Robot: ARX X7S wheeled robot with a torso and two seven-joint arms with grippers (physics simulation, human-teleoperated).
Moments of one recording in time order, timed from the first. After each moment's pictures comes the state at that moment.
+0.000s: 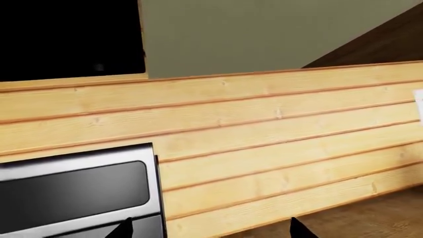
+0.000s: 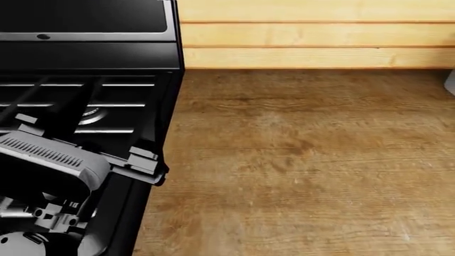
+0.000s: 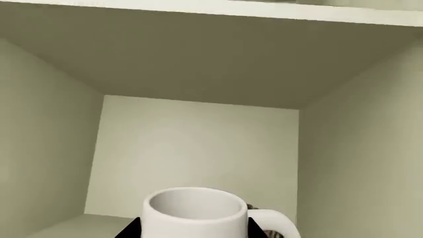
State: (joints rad) left arm -0.30 -0.46 0.00 0.87 -0.54 -0.63 -0.13; right arm 2.19 0.07 -0.10 0.92 0.05 0.74 -0.12
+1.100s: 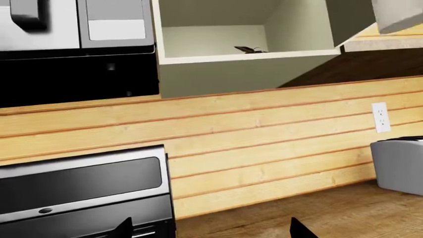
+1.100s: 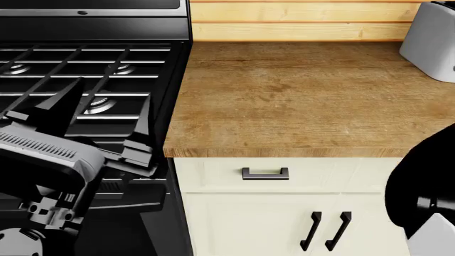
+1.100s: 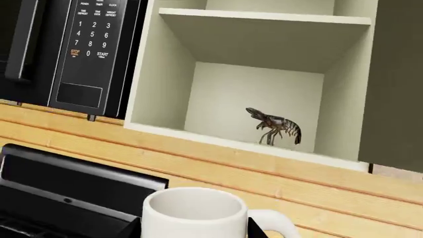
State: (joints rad) left arm -0.32 -0.48 -0.01 0.86 -0.56 -0.63 -0.17; right arm 1.55 0.22 0.01 -0.38 0.24 1.48 -0.23
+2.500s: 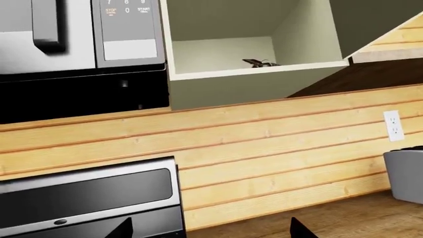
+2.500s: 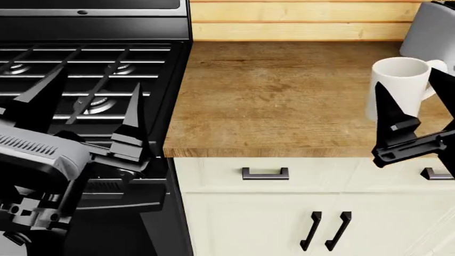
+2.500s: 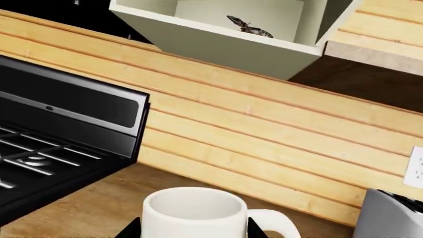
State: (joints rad) left arm -0.36 -0.52 -0.03 0.92 -0.63 -0.68 -0.25; right arm 0.51 0.59 0.48 -0.89 0.65 1.16 -0.19
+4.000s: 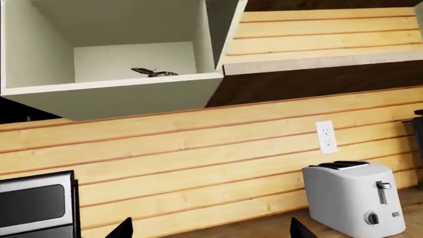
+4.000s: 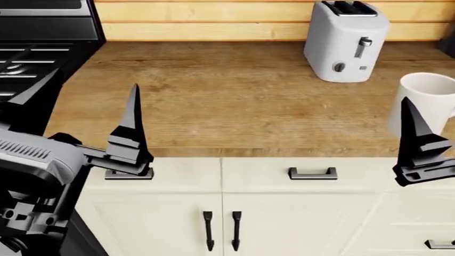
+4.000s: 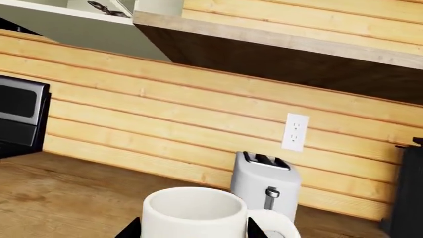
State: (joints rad) left arm -0.35 -0.55 -0.03 0.94 -0.67 -0.67 -0.30; right arm 0.32 0.55 0.67 -0.91 0.69 1.05 -0.21
